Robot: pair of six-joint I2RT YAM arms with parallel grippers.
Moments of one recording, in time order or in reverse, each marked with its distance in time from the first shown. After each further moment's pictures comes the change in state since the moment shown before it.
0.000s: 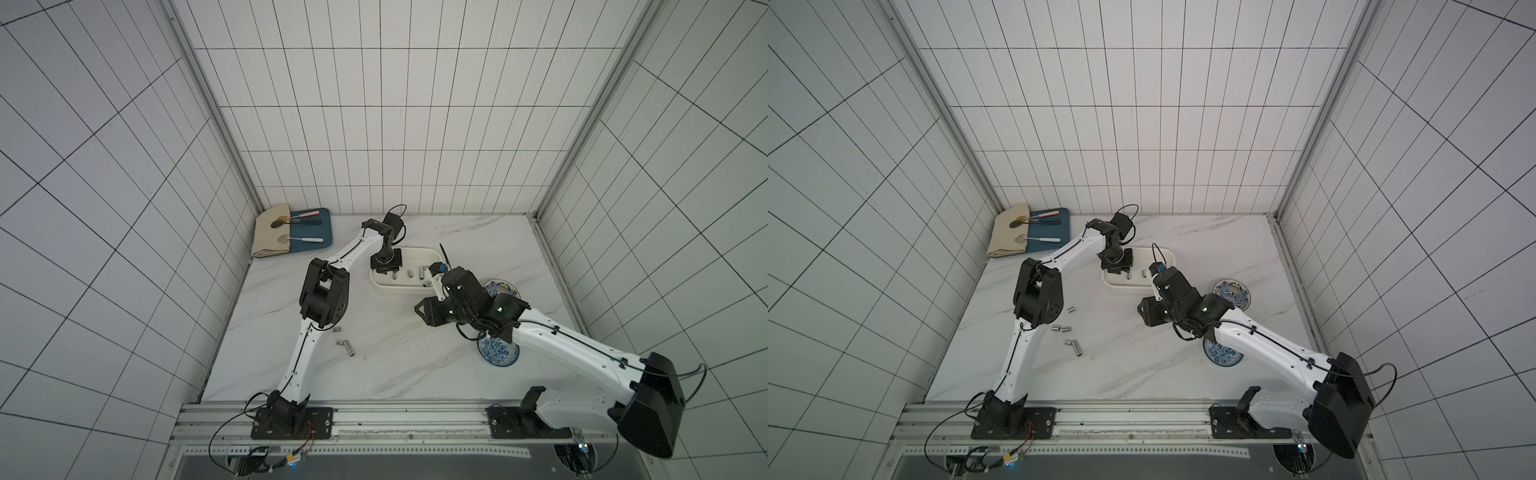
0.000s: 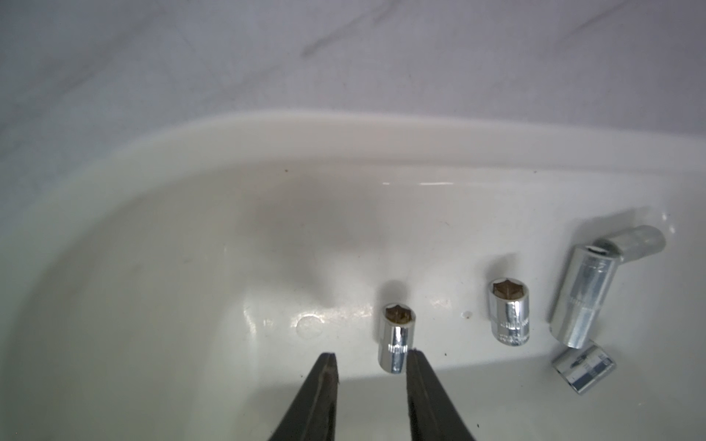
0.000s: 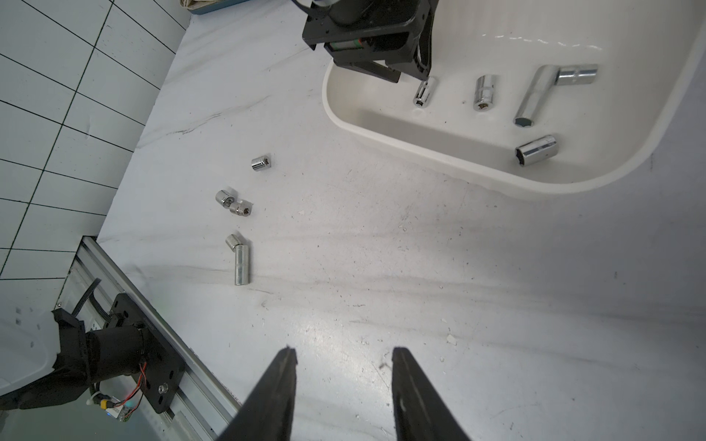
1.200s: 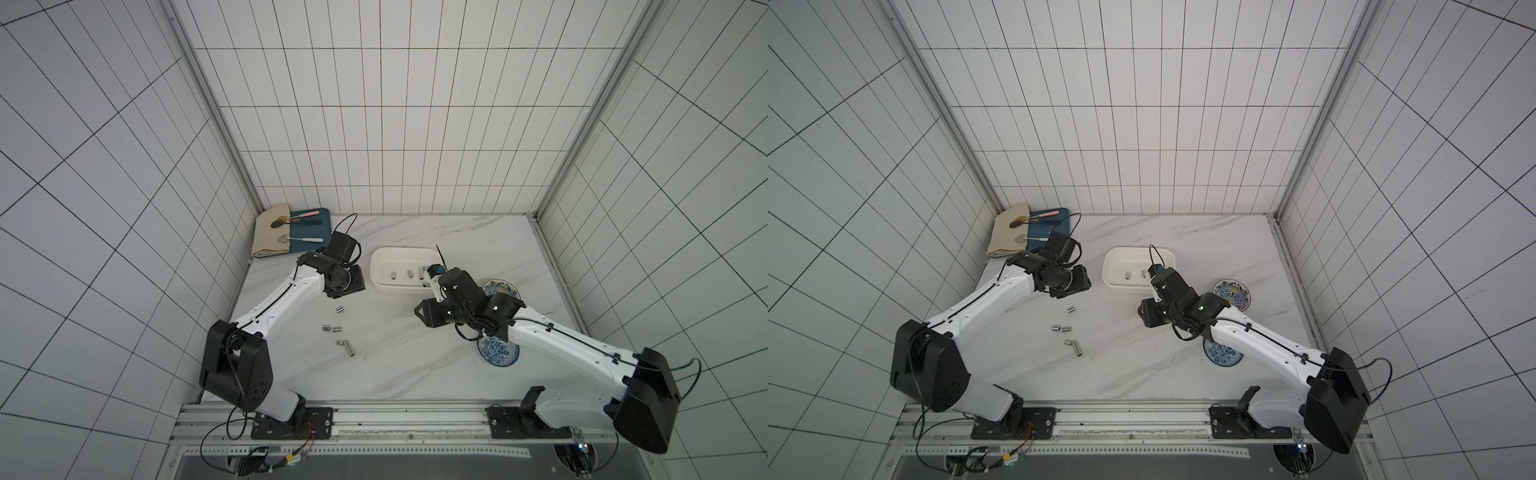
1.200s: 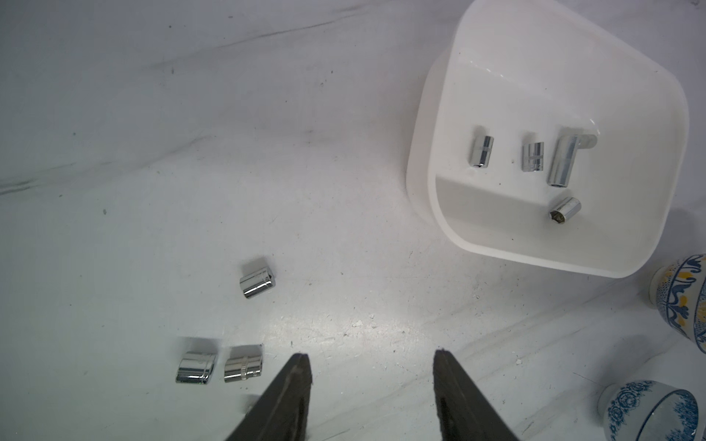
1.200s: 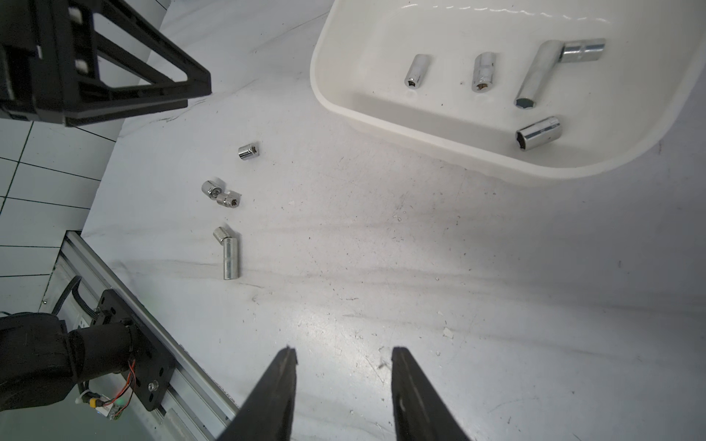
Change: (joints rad) left arm 0.113 -0.914 -0.958 0.259 -0.028 -0.109; right arm -0.002 0.035 0.000 -0.013 -0.006 0.000
